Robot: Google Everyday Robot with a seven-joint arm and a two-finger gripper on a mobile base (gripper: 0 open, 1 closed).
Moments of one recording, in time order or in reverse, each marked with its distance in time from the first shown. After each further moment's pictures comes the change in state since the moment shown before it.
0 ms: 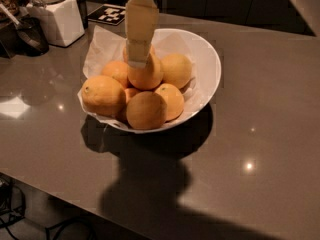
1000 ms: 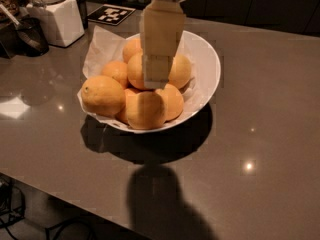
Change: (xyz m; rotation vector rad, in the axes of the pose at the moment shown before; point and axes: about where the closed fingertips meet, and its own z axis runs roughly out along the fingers) arm 0.018 0.050 -0.046 0.093 -0.001 -0.054
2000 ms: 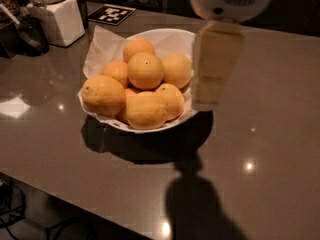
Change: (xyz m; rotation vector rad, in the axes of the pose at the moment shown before) arm 0.069 0.035 -0.012 -0.050 0.091 0.102
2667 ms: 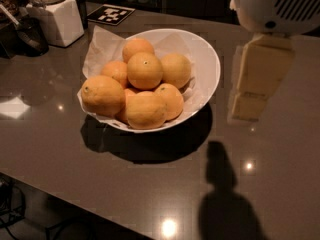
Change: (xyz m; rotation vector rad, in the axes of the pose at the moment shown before) arm 0.046 0.017 -0.008 0.002 0.044 0.081
